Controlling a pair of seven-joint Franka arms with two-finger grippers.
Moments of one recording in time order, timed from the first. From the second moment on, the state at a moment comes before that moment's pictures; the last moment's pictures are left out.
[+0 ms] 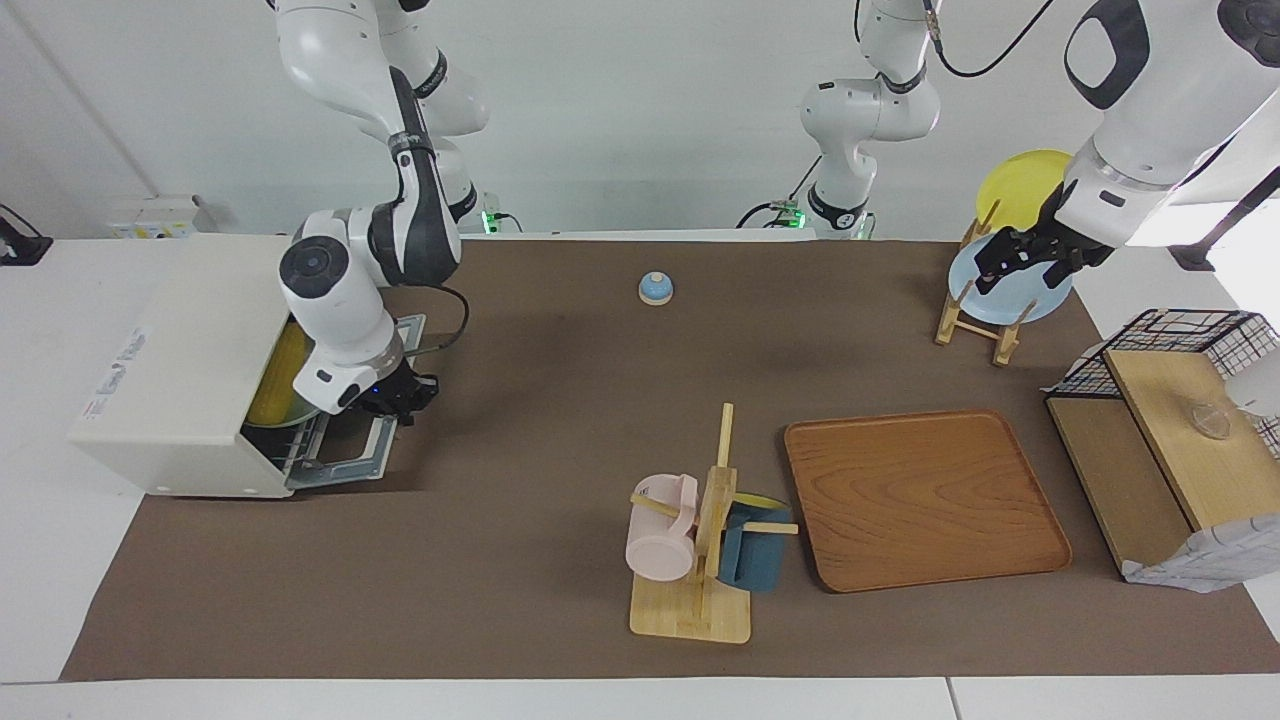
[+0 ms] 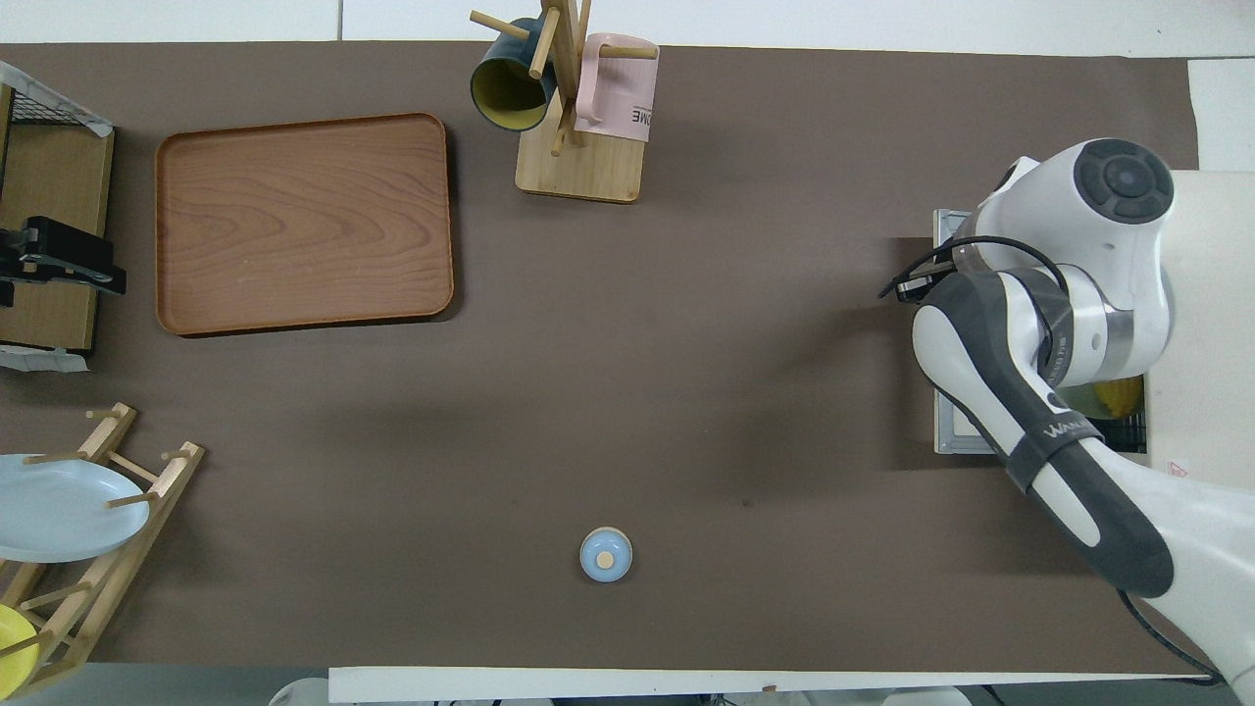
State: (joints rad) left arm -0.13 -0.01 0.06 -1.63 -0.02 1.53 -0.07; right arm 0.04 0.27 0.05 -2.01 -0.04 2.22 -0.06
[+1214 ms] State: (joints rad) left arm -0.13 -0.01 0.06 -1.63 -0.02 1.53 -0.07; right arm -0.03 0.13 0.02 -1.93 -0.06 1.86 0.10
